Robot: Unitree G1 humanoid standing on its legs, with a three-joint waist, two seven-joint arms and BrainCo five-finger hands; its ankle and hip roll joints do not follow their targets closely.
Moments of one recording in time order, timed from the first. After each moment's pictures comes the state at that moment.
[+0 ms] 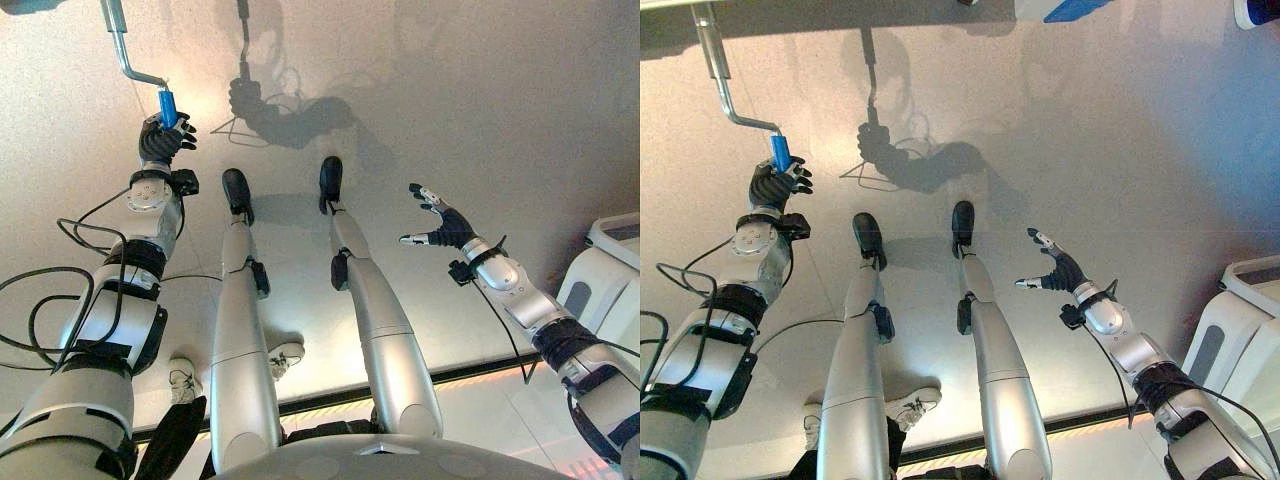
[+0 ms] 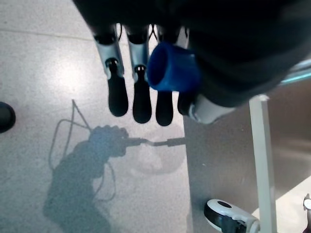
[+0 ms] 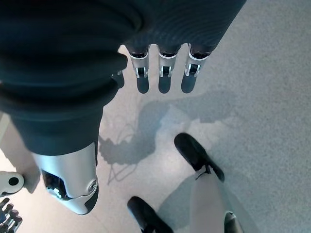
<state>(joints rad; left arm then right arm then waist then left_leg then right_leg) -0.86 0.61 -0.29 1.04 -0.68 -0.29 0.13 -0.41 -0.69 0.52 0.52 0.19 -0.37 -0.05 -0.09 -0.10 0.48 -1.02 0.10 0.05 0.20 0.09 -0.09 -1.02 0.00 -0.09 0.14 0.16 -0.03</state>
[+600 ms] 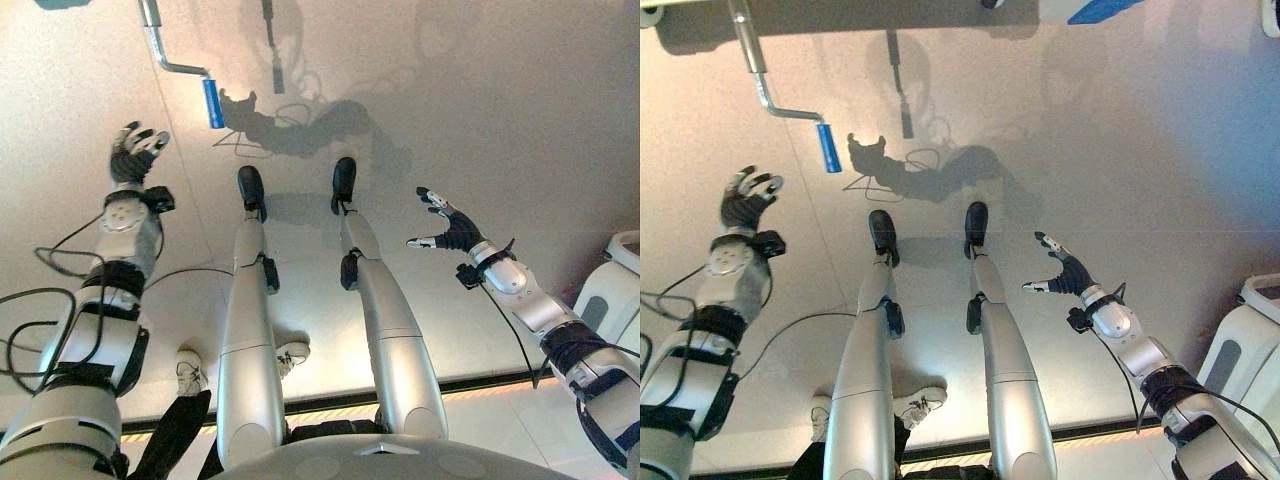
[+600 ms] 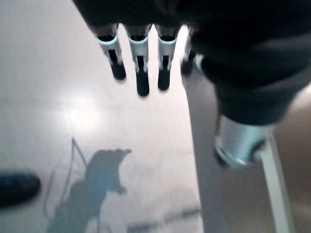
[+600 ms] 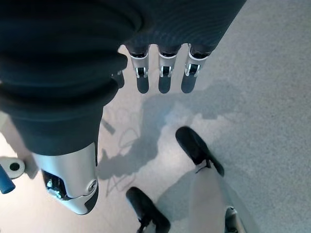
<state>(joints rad) -0.69 0.73 -0.23 0.99 -0.75 -0.30 0.17 -0.38 -0.72 0.51 0.52 0.19 -0.37 -0.04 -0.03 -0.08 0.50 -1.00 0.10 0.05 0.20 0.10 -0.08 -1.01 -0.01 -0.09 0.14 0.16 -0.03</state>
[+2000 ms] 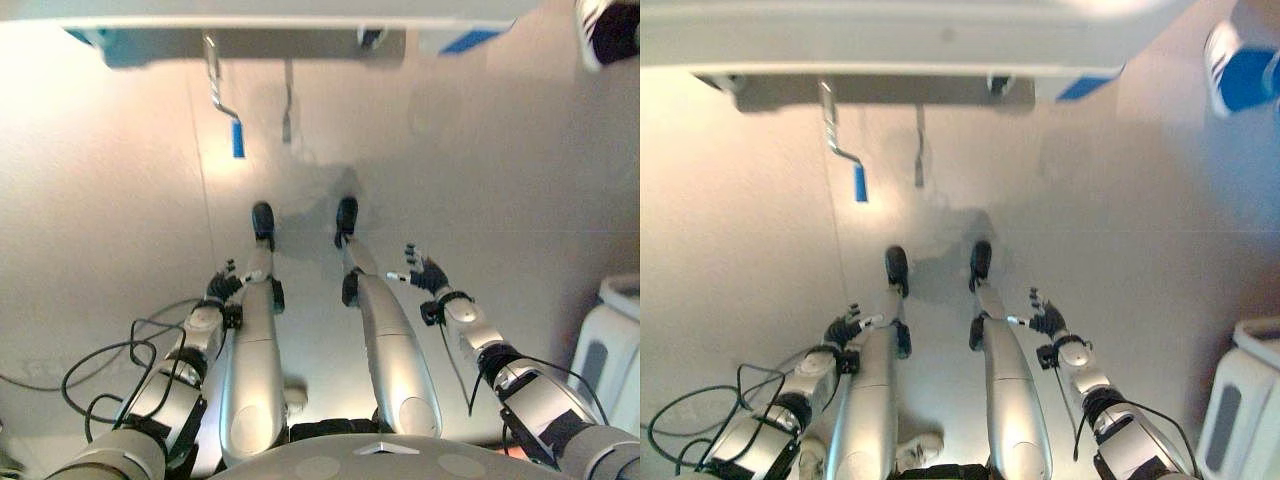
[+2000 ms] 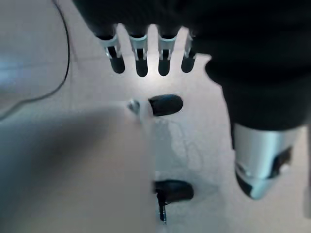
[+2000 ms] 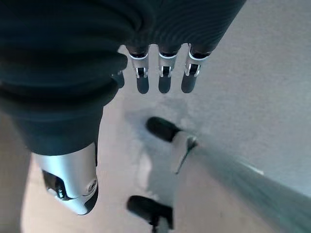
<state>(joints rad) -0.30 0.32 -0.29 1.26 -0.44 -0.22 0.01 -0.36 -0.33 0.46 1.14 0.41 -0.29 0.02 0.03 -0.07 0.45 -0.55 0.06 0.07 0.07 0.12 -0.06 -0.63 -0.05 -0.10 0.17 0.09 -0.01</state>
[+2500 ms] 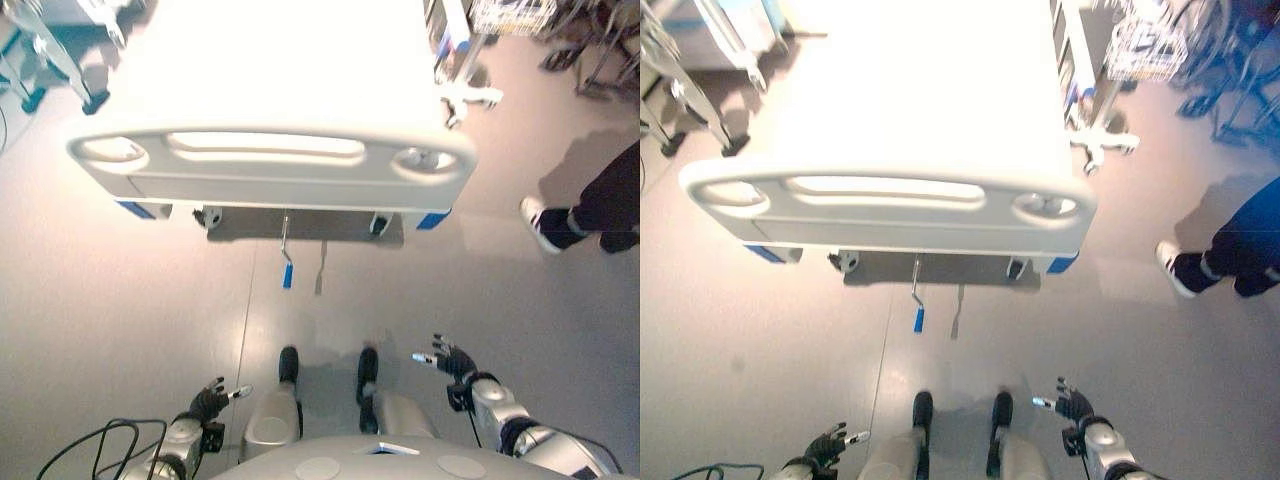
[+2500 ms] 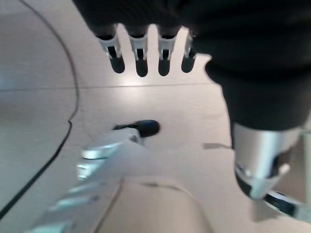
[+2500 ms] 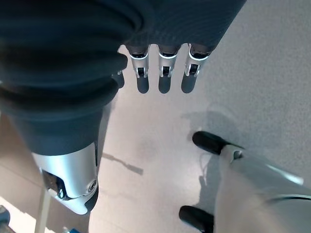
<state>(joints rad) -0.01 0.30 -0.25 1.30 -0.29 -0.21 -0.06 -0.11 -0.31 0.38 1.26 0.38 -0.23 0.08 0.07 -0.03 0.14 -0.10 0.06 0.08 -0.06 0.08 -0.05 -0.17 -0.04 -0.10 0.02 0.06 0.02</state>
